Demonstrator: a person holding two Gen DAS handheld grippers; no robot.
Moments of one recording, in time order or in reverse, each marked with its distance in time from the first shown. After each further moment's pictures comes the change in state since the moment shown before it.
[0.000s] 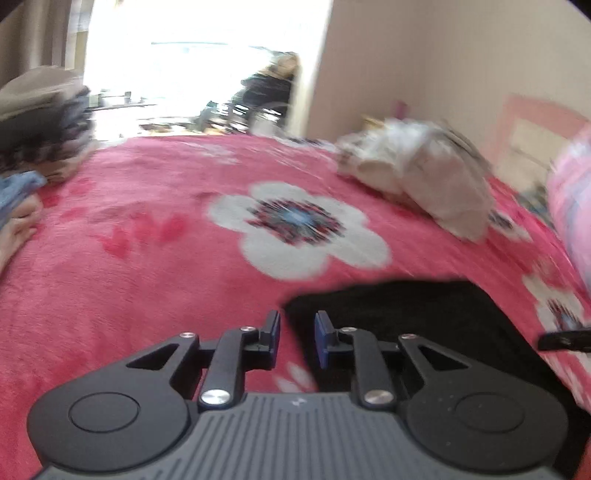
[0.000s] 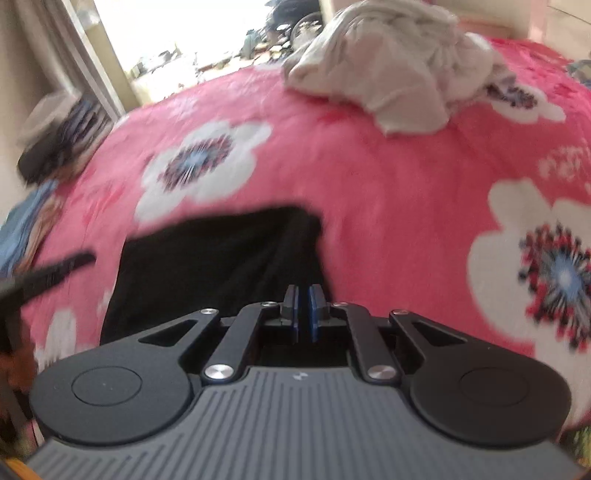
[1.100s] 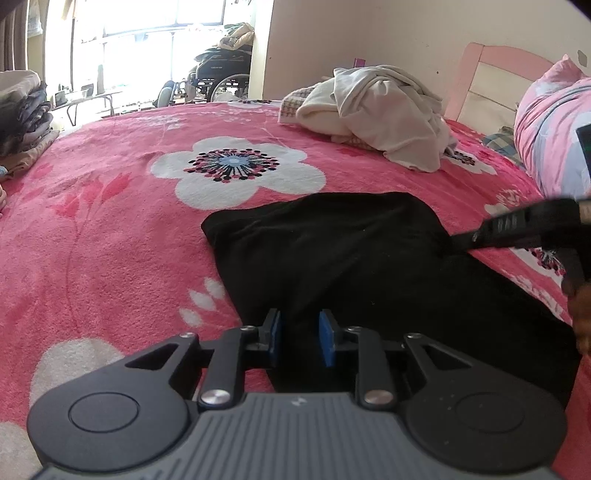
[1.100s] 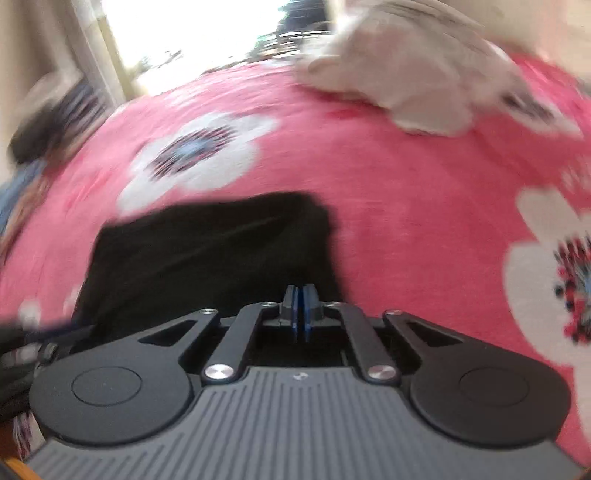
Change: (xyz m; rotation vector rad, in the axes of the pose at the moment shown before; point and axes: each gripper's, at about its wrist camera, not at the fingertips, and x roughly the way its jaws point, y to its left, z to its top) left arm 0.000 -0.041 -0.039 0.085 0.073 -0.022; right arm 0.047 -0.022 0.014 0.076 -0.073 -0.056
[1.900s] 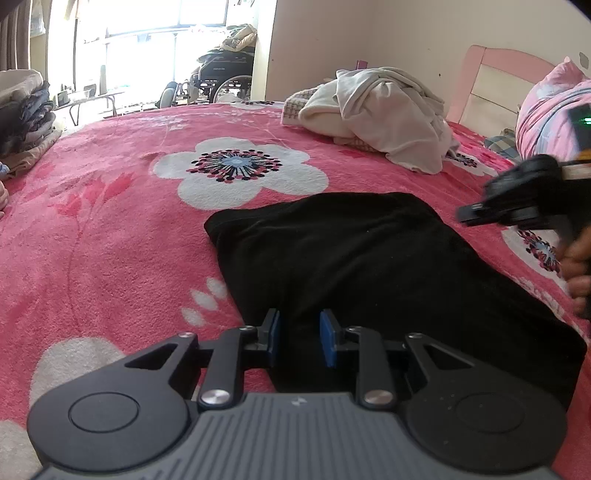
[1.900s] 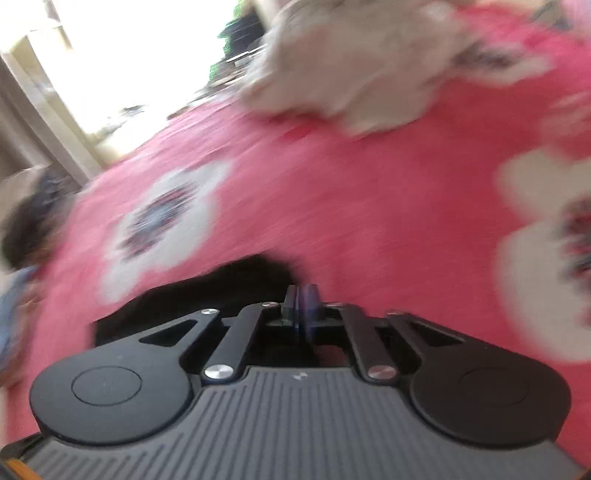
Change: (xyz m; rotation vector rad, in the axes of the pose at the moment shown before) left arm 0.001 0.000 -0.001 -0.004 -0.005 0.007; right arm 0.000 -0.023 0.024 0.167 -0.039 -0.006
